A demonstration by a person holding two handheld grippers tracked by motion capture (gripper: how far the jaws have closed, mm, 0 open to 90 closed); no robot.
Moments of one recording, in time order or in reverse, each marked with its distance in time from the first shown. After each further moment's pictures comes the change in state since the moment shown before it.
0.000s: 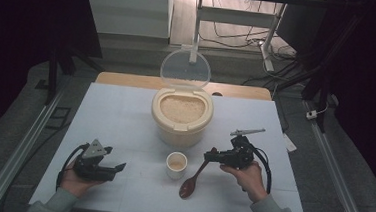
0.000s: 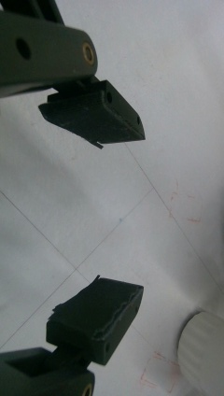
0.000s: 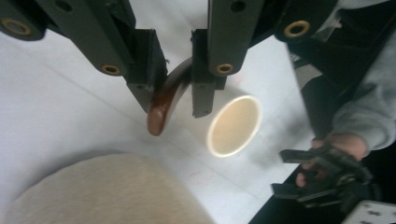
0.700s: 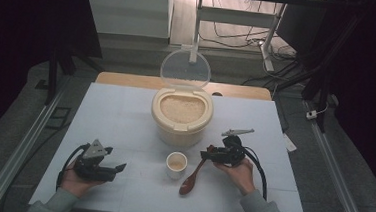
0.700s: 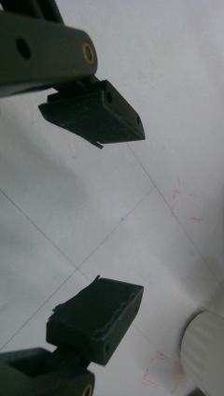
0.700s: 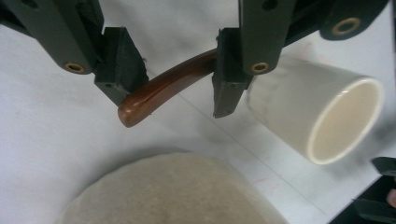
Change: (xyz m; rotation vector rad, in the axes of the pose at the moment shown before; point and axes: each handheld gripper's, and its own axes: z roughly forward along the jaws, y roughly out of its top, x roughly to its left) left arm 0.000 0.000 0.001 0.006 -0.004 0.004; right arm -0.029 -0.005 0.037 0.003 -0.169 -0.085
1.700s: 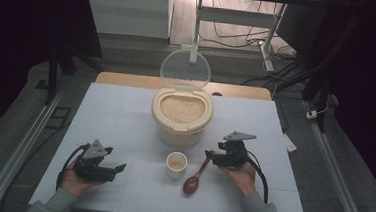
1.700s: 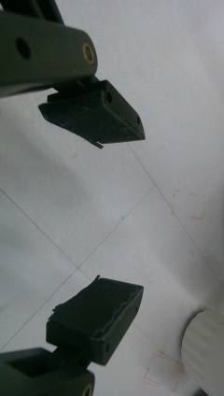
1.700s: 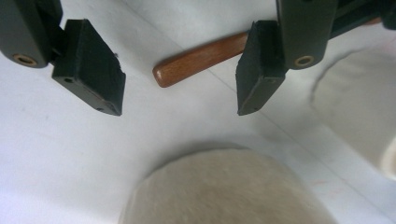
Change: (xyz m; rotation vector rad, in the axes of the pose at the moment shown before) left arm 0.000 0.000 0.000 -0.002 -0.002 0.002; right arm 0.005 -0.010 -0.012 -0.093 -0.229 -0.141
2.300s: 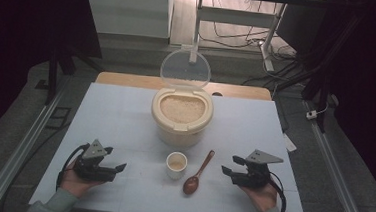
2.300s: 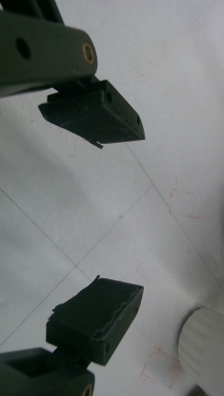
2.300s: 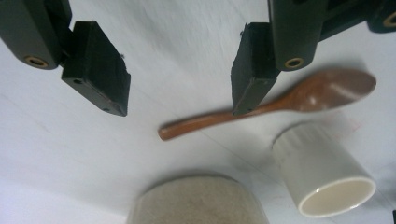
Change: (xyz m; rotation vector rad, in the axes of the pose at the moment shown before) left arm -0.001 0.001 -0.001 -0.010 -0.003 -0.003; right arm -0.004 -0.049 -0.068 -0.108 0.032 -0.069
